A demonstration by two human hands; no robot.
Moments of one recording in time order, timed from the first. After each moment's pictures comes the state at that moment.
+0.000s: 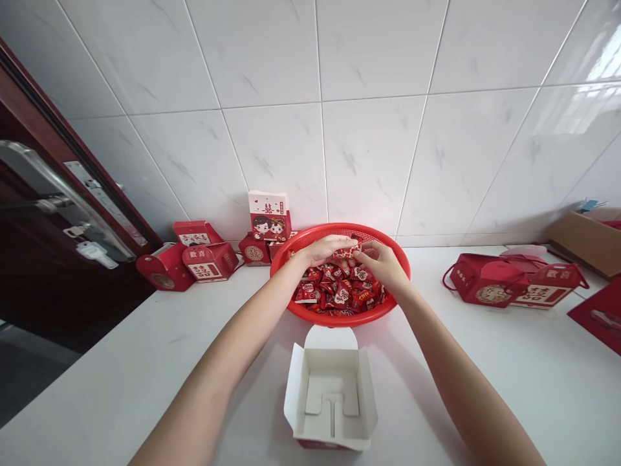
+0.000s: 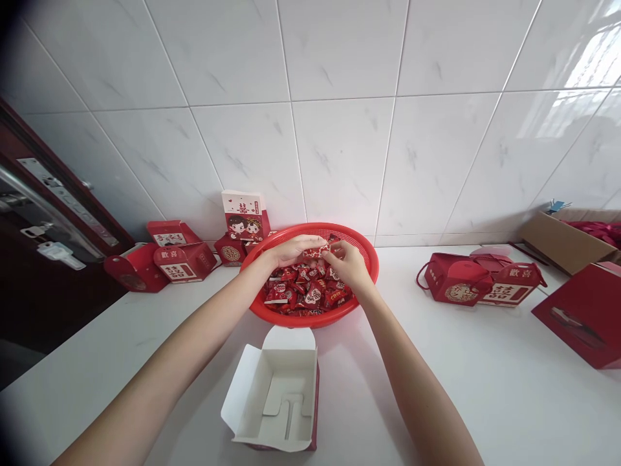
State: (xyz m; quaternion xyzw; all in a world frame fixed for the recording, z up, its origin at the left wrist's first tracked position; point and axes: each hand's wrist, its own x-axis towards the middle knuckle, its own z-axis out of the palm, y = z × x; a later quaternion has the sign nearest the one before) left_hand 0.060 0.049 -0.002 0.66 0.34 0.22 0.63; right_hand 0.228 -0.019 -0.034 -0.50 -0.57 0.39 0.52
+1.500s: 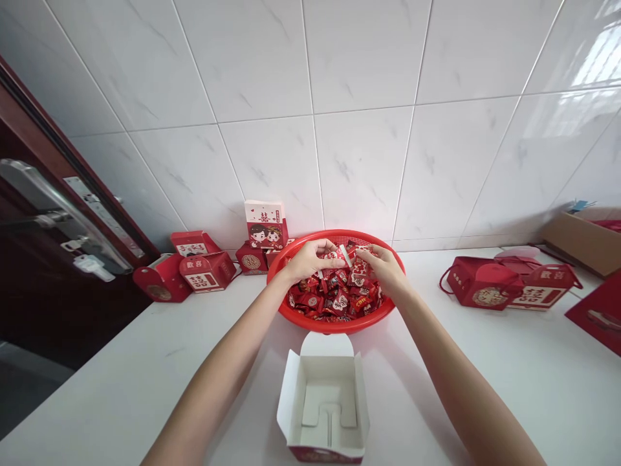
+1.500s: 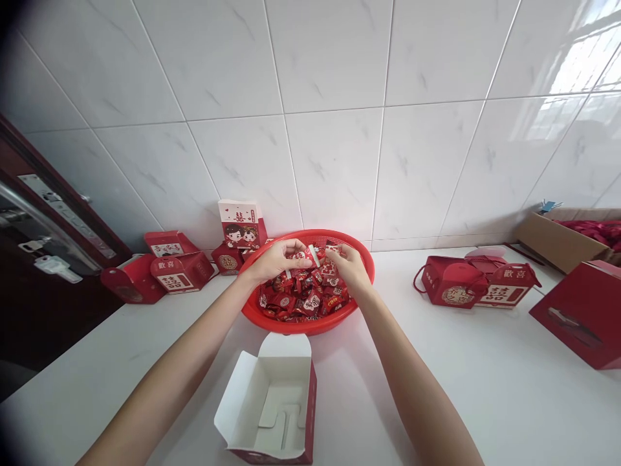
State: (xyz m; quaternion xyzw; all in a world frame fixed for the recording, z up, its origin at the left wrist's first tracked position) left_hand 0.036 0.025 -0.004 0.74 0.37 0.36 0.43; right_hand 0.229 -0.023 -0.024 -0.44 -0.44 0.53 0.57
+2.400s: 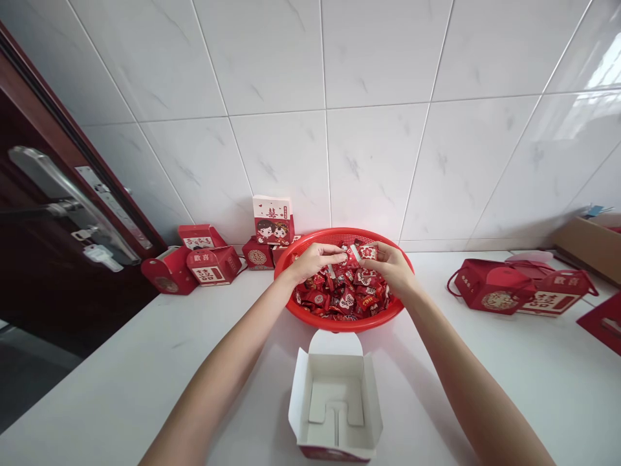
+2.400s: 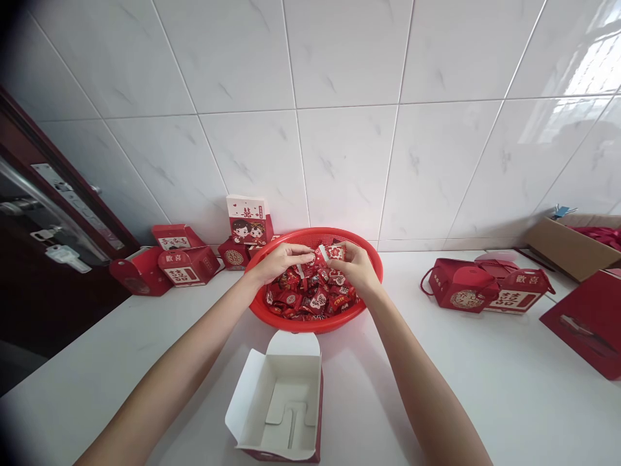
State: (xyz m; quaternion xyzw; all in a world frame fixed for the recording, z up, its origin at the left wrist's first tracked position) left_hand 0.029 0.024 -0.010 0.73 0.33 0.34 0.48; right_hand 0.233 -0.026 -0.026 -0.40 -0.52 0.51 0.56
